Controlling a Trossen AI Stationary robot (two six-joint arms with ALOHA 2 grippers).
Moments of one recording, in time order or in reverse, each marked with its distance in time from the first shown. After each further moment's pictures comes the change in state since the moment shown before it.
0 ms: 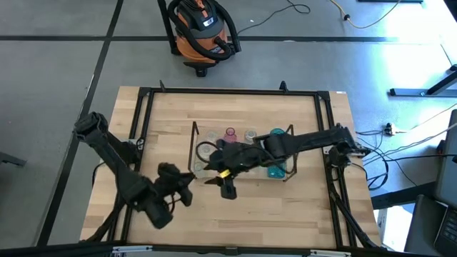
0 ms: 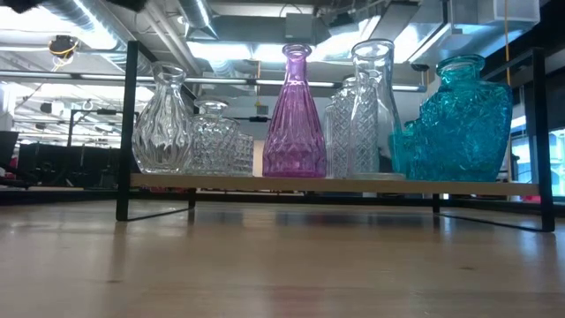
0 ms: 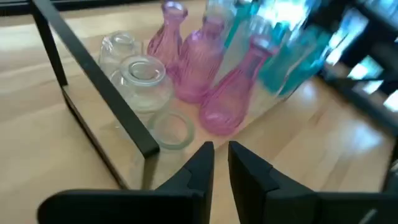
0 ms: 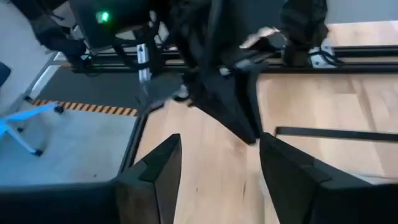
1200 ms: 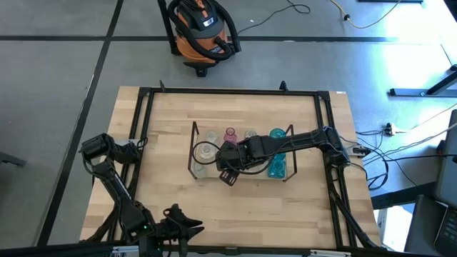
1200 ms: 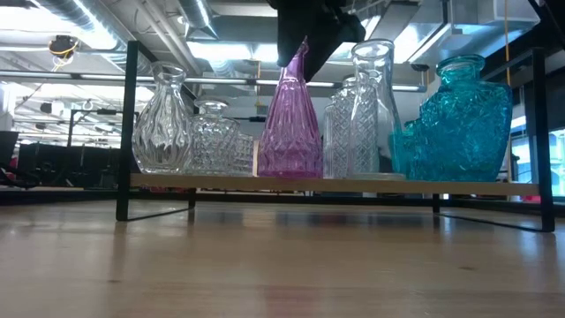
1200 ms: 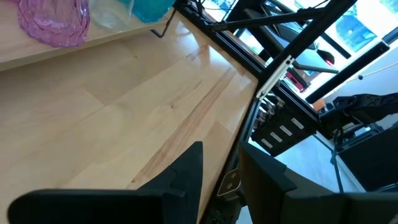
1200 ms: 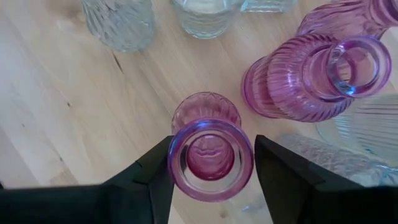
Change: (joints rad) left arm -0.186 0.277 0.000 0.807 -0.012 0.326; right arm -0.068 0.131 -0.001 -0.567 0.183 0.563
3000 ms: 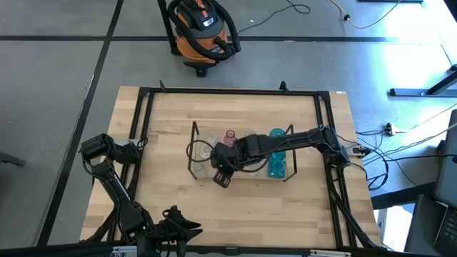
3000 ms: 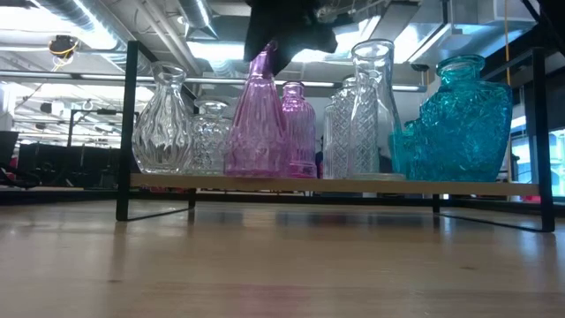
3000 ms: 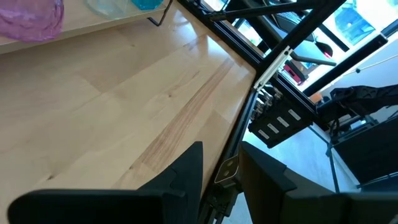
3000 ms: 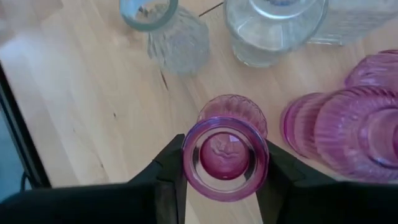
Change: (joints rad) left arm -0.013 0.000 0.000 -0.012 0.029 -0.026; right arm -0.014 0.034 0.004 0.150 -0.093 -0.103
